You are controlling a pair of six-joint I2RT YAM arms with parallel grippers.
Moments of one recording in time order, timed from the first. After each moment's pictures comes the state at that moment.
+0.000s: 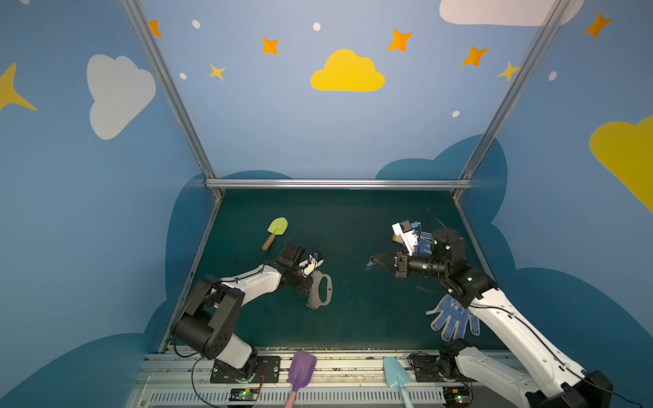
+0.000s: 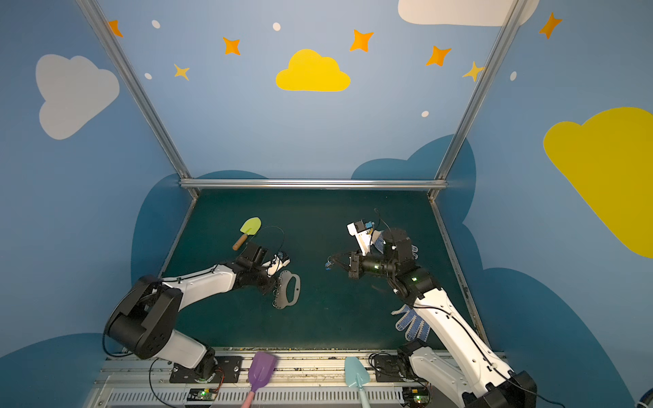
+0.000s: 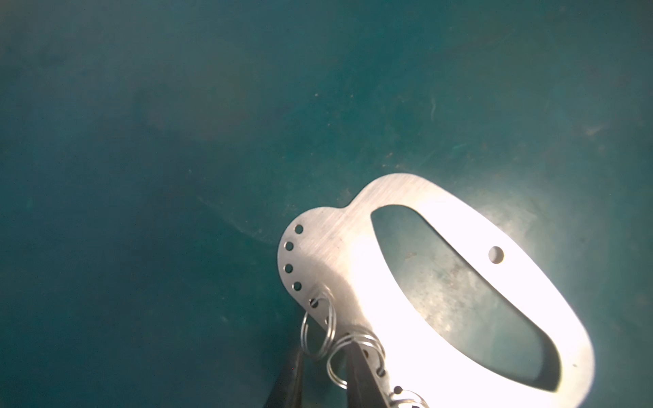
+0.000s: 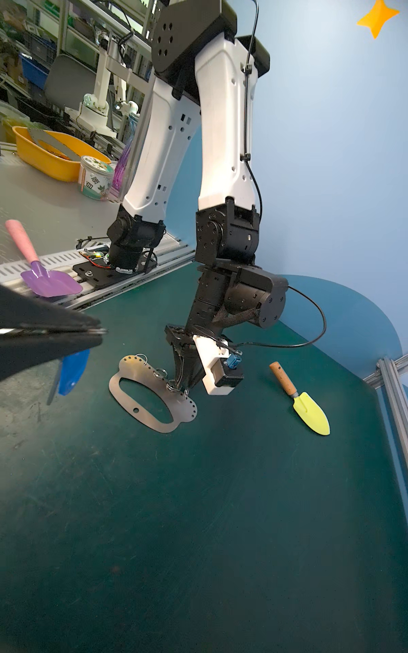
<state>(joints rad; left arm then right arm) -0.44 1.54 0.71 -0.25 0.16 0.37 0.47 0.96 0.84 -0.31 -0.75 0.40</state>
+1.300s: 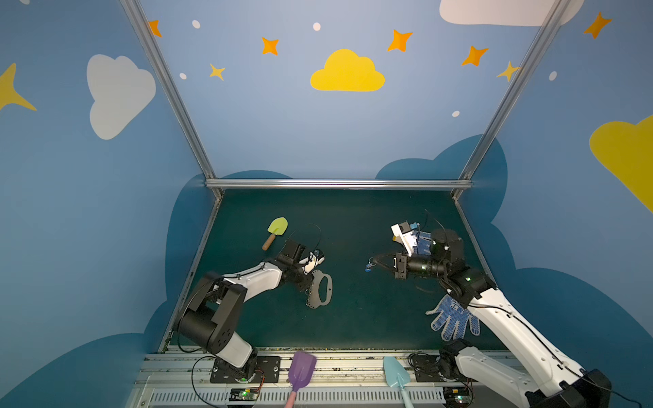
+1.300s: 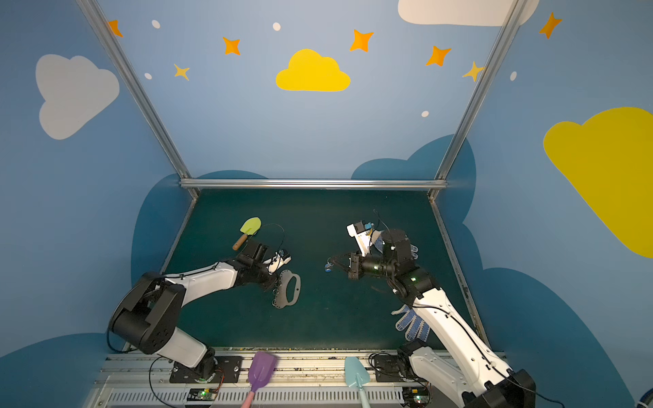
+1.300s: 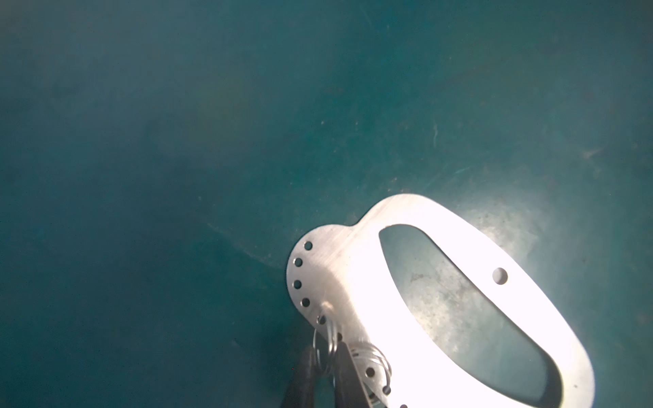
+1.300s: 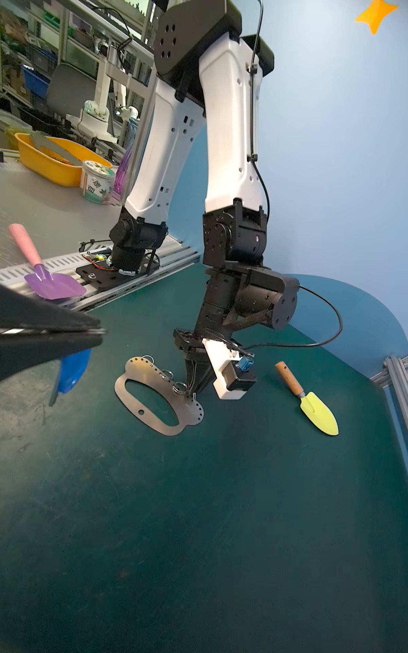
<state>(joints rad) -0.43 1.57 0.74 -0.24 0.20 0.39 0.47 0.97 0.83 -0.31 -0.76 0.42</state>
